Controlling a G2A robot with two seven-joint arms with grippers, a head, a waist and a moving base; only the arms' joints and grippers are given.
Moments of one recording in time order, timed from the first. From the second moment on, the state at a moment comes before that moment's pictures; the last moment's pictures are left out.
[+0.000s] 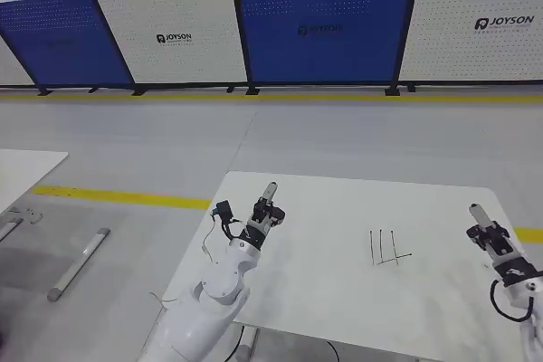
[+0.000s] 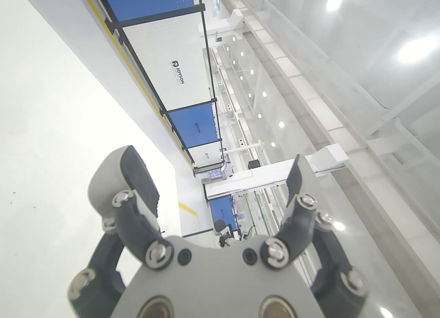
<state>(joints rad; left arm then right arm) 1.44 -1.22 -1.20 -1.69 -0.29 -0.09 0.12 -1.46 -1.24 1.74 -1.70 -0.13 -0.17 0.54</state>
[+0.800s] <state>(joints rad) 1.44 -1.22 -1.20 -1.69 -0.29 -0.09 0.12 -0.91 -1.18 1.45 -1.10 -0.20 -0.05 1.24</state>
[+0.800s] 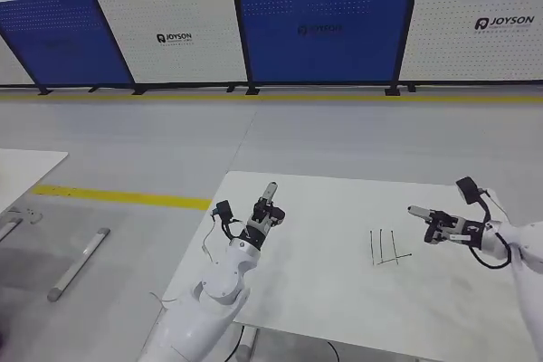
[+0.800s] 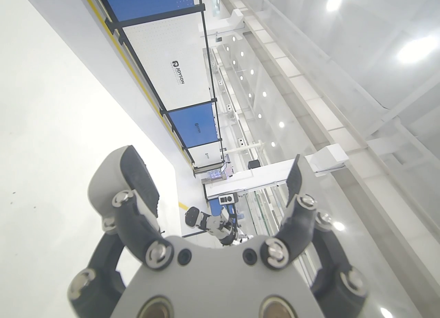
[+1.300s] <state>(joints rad) 1.44 -1.22 -1.20 -1.69 -0.29 -0.09 0.12 -0.91 -1.18 1.45 -1.09 -0.18 -0.06 1.26</state>
